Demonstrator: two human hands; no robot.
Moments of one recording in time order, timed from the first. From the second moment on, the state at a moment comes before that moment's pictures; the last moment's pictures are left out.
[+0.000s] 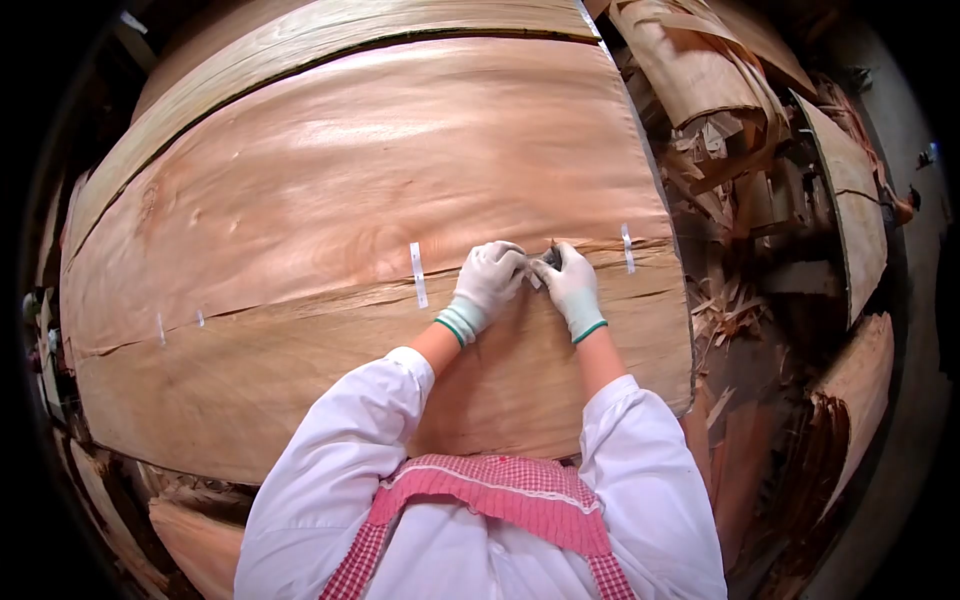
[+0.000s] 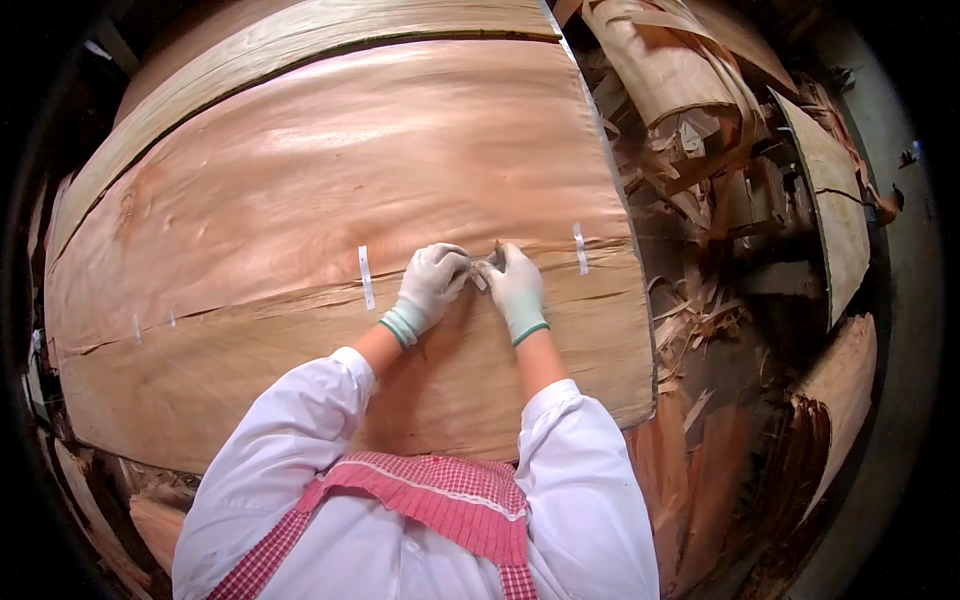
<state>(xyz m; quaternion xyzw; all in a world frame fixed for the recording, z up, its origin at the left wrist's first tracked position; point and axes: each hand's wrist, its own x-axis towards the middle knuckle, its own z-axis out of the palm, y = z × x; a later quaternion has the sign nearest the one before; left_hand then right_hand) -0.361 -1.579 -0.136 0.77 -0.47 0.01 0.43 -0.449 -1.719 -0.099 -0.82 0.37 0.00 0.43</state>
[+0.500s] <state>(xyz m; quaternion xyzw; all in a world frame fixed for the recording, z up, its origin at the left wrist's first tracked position) -0.364 -1.575 -0.124 0.76 -0.48 0.01 0.45 -0.472 -1.717 -0.066 -0.69 0.44 -0.16 0.56</state>
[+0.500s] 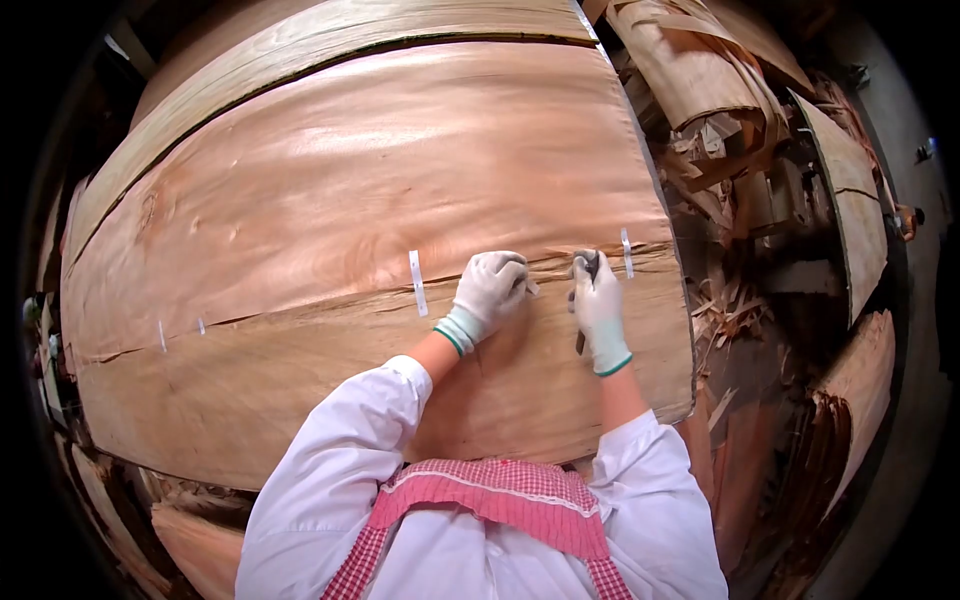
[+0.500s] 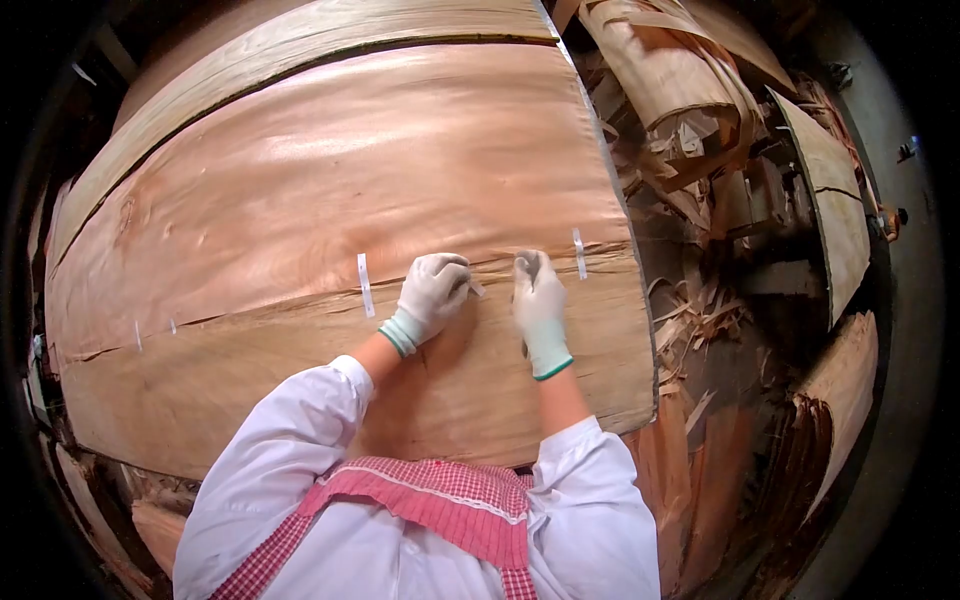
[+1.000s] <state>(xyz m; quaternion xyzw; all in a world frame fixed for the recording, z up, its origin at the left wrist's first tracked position) -0.362 -1.583 -0.134 0.79 -0.44 0.01 0.43 -0.449 -1.711 -0.109 -0.82 0.38 -0.06 0.41</state>
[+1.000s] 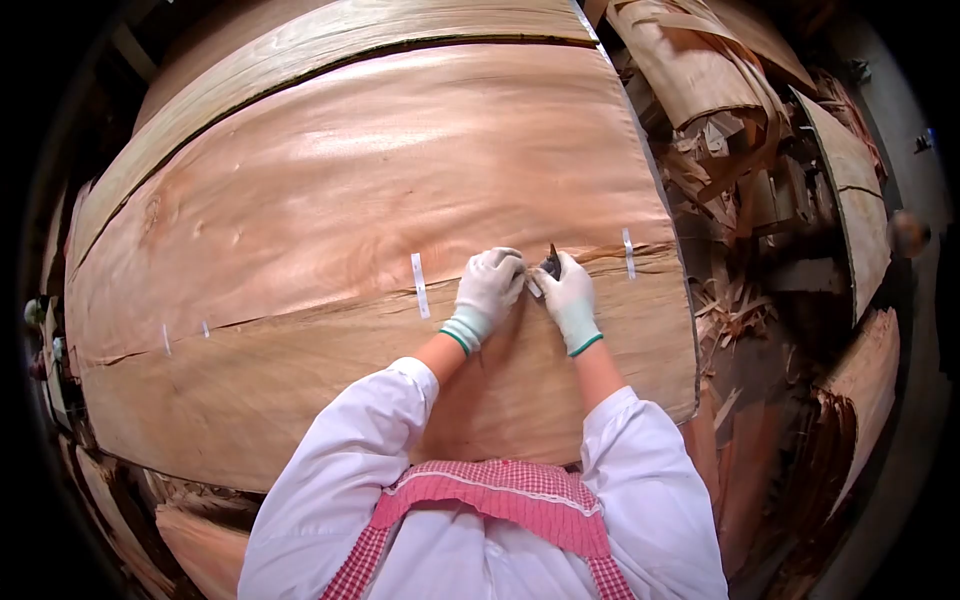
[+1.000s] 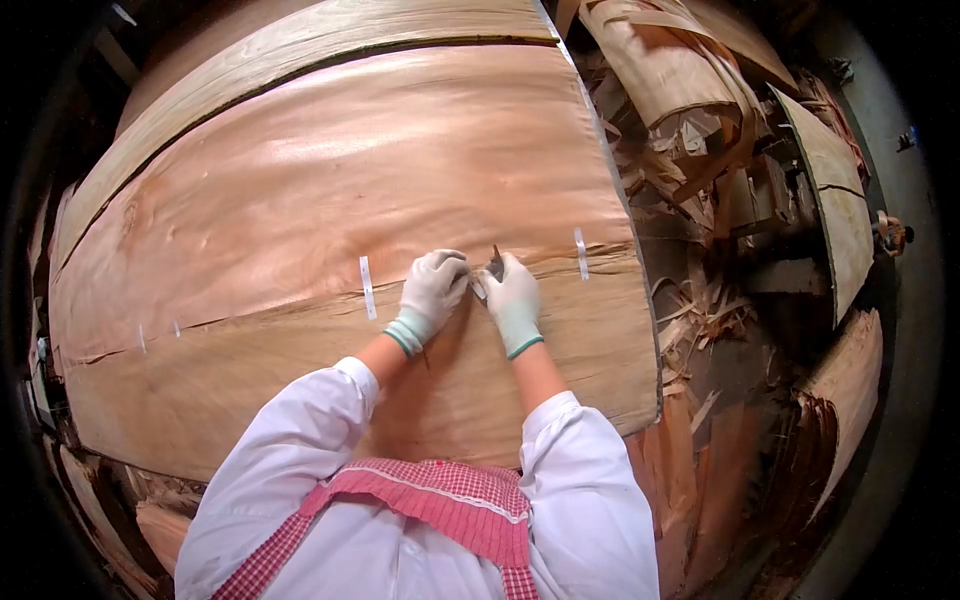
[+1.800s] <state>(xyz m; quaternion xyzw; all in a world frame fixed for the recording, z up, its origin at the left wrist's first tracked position) -0.364 -1.597 -0.130 0.85 -0.35 -0.02 0.40 -0.455 -1.708 -0.108 -0.85 0.34 -0.05 0.40</state>
